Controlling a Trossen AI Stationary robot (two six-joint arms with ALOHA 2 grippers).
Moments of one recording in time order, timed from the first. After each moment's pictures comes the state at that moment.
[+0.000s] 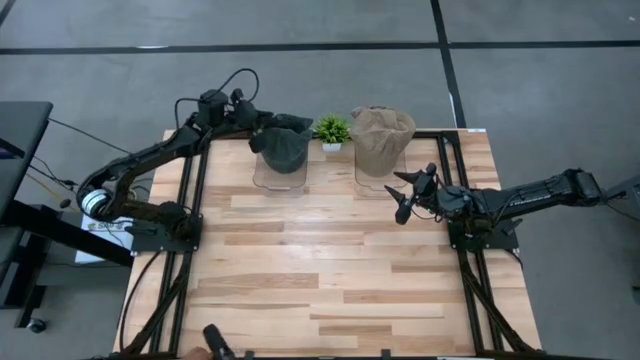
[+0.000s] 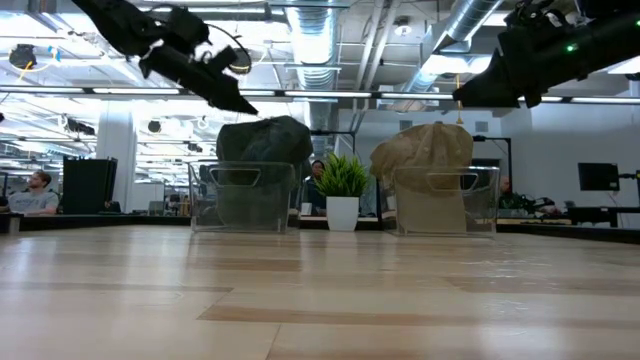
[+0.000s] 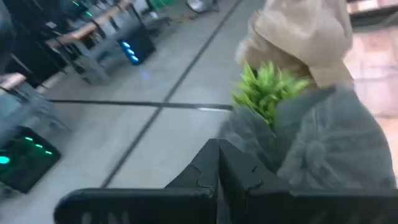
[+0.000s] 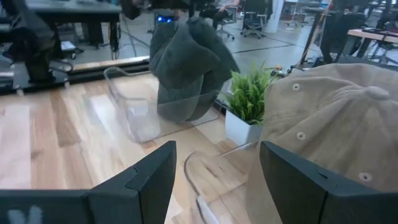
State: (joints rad) left arm 0.85 1.28 0.84 0.12 0.28 0.54; right arm 0.12 0.70 0.32 0.11 0.71 0.07
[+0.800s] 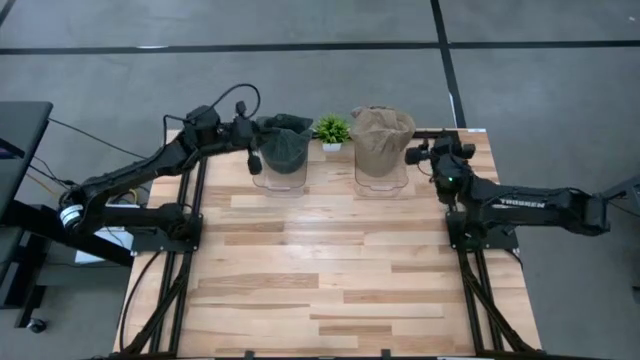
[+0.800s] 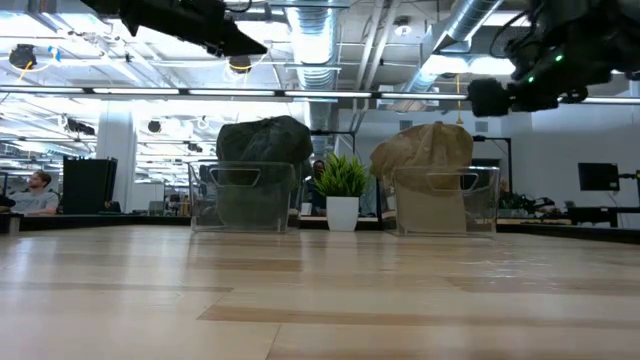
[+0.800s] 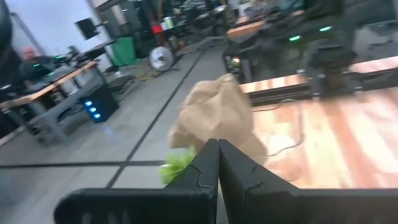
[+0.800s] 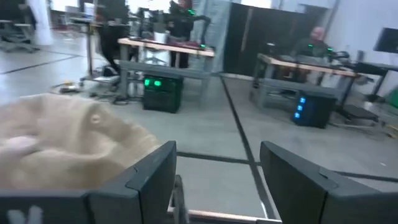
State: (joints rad) left arm 0.59 1.05 0.84 0.07 0.27 0.43; right arm -0.36 0.78 0.32 0.33 1.17 -0.05
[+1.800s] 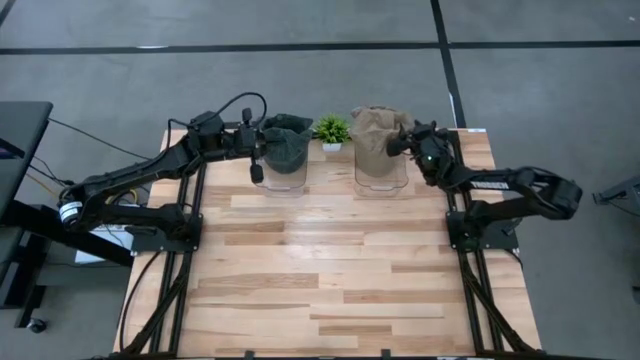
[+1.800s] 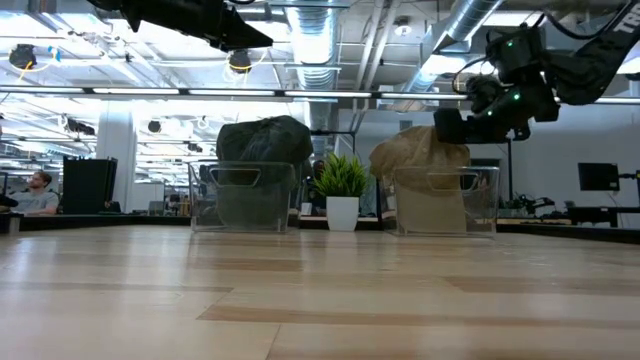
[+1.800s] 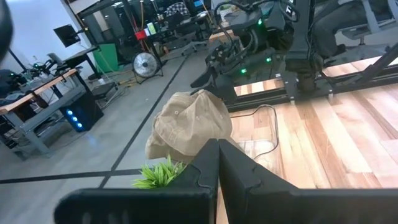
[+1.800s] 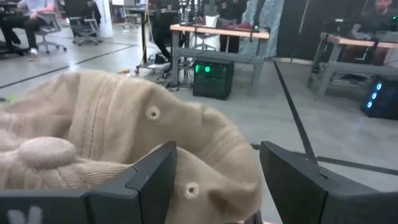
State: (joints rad) left arm 0.49 1.05 0.84 0.07 0.25 0.43; right arm -0.64 1.21 0.36 0.69 0.67 0.01
